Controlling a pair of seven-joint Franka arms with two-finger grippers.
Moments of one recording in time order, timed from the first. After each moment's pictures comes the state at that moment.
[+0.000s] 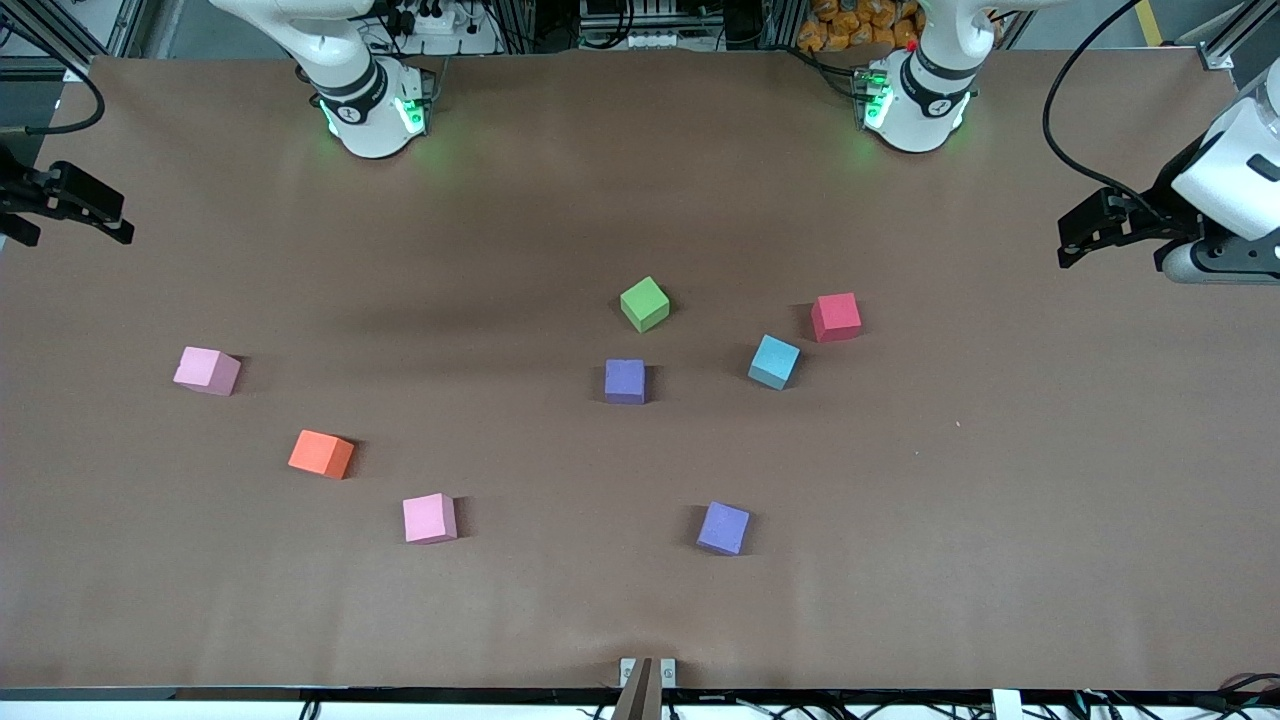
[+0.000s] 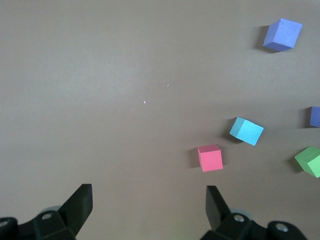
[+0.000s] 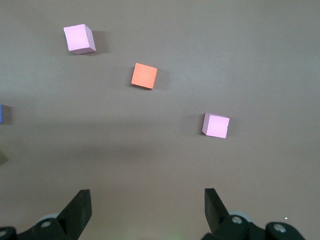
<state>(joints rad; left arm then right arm) -0.07 0.05 -0.07 -1.46 0.02 1.51 -0.08 -0.06 -0.06 0.01 -1.56 -0.01 1.49 -0.07</state>
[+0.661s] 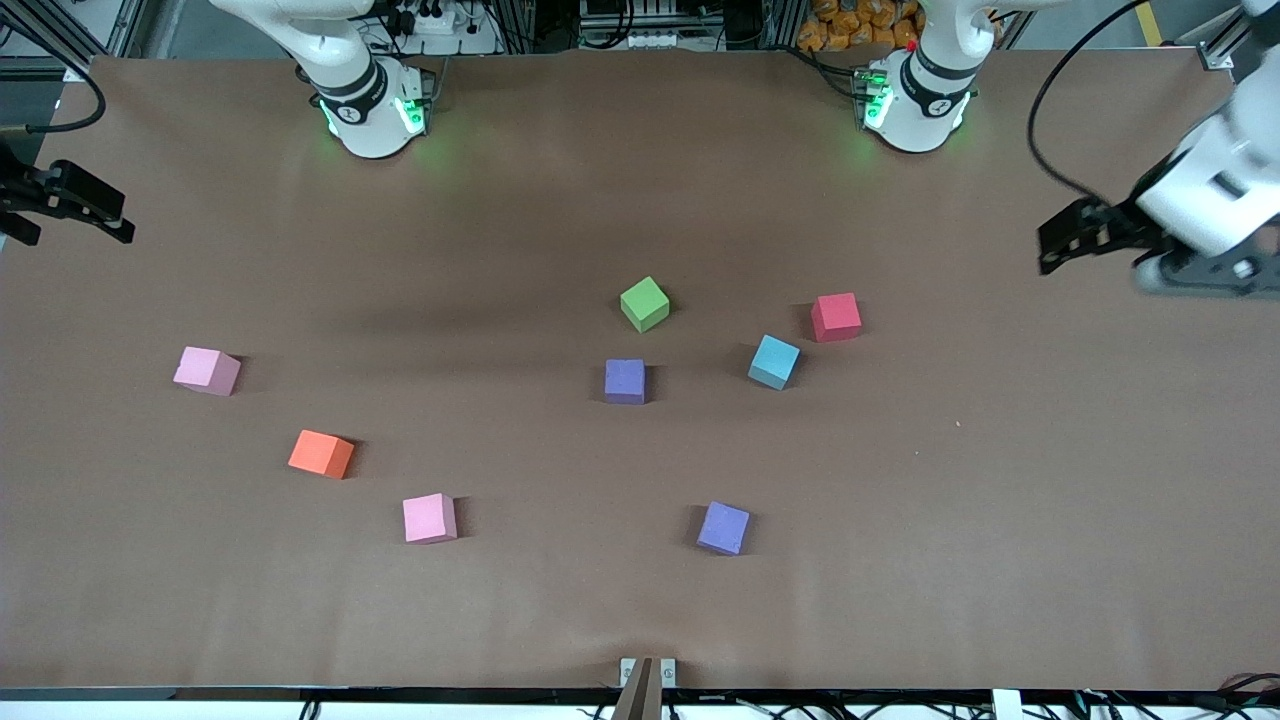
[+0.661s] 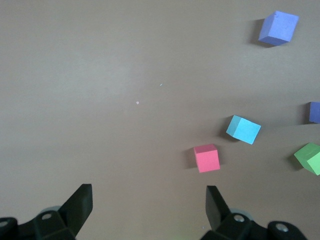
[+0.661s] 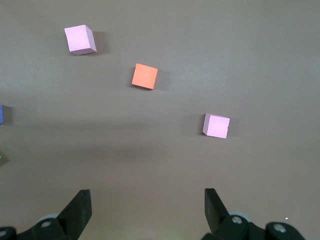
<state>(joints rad) -0.11 0.10 -0.08 -1.47 0.02 1.55 -0.08 -0.05 -0.06 0.01 -1.57 -0.01 1.50 -0.07</state>
